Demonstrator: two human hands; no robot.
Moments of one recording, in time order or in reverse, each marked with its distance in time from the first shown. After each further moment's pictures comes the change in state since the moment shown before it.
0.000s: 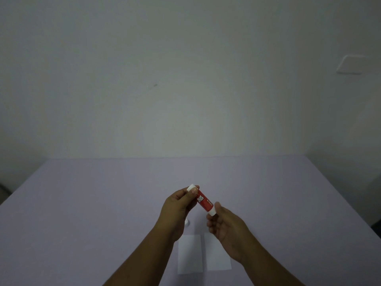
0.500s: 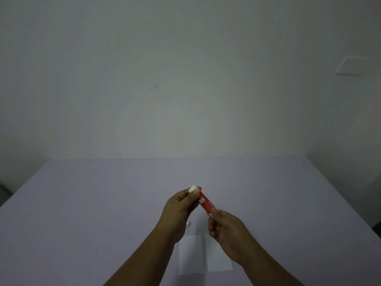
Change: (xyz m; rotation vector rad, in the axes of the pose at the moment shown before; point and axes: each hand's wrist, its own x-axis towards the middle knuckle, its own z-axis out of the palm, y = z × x) left_hand -0.003 0.001 0.000 0.002 -0.017 -0.005; right_hand -0.004 0.000 0.004 -0.040 -0.047 -0.012
